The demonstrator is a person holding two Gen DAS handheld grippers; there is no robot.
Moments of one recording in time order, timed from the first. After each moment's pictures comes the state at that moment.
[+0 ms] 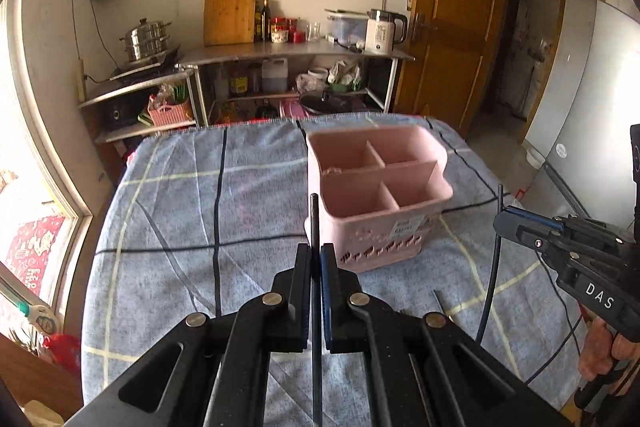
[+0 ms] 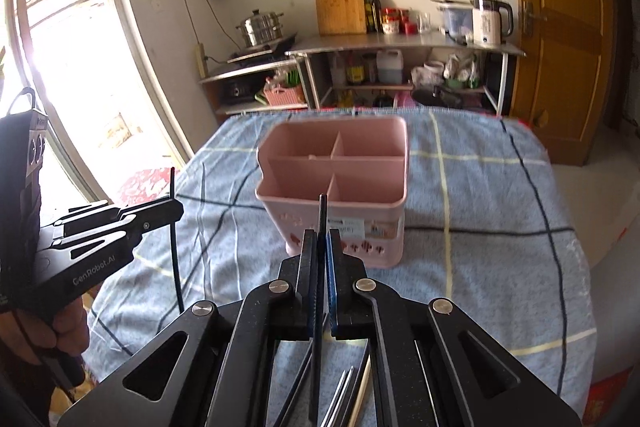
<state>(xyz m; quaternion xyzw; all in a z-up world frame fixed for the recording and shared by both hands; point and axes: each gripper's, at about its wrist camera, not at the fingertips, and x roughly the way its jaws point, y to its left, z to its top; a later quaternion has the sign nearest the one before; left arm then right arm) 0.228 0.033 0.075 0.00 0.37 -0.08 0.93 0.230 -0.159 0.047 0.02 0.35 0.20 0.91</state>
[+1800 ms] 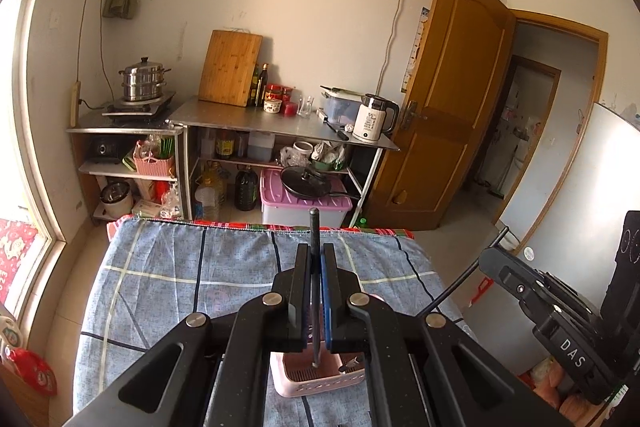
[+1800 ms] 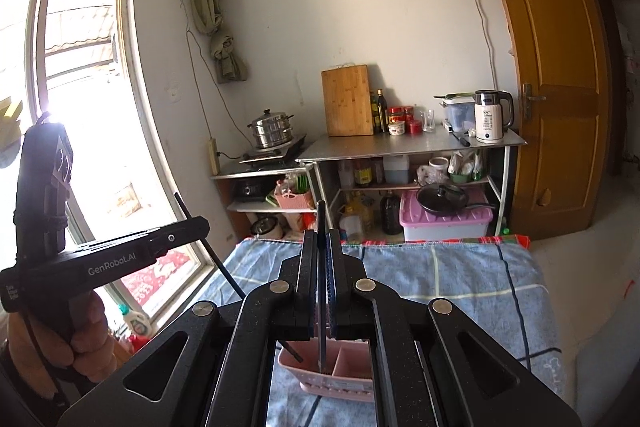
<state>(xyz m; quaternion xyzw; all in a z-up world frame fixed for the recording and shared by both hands) 0.297 0.042 0.204 -0.10 0.28 -0.10 0.95 0.272 -0.165 0.165 0.07 0.21 0.21 0.95</state>
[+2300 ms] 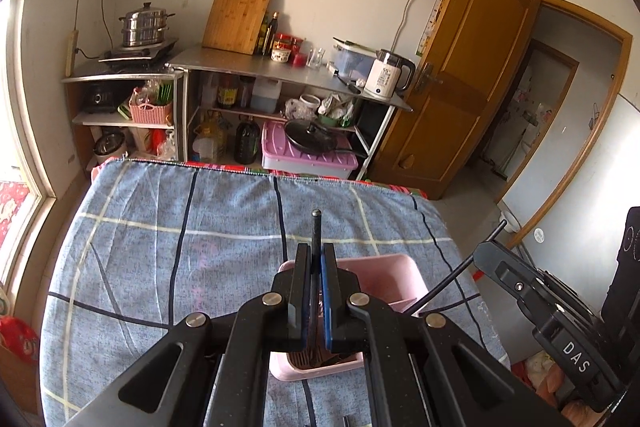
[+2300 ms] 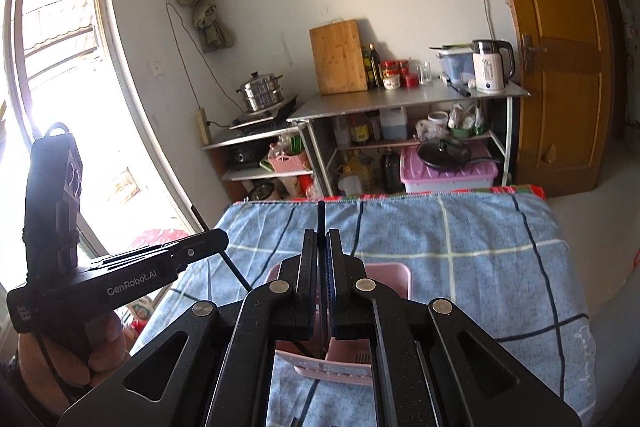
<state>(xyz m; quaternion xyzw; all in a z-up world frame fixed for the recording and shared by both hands) 0.336 0.042 0.119 -0.12 0.35 -0.10 0.92 0.310 -0.160 0.101 0.08 0.28 0.21 0.93</state>
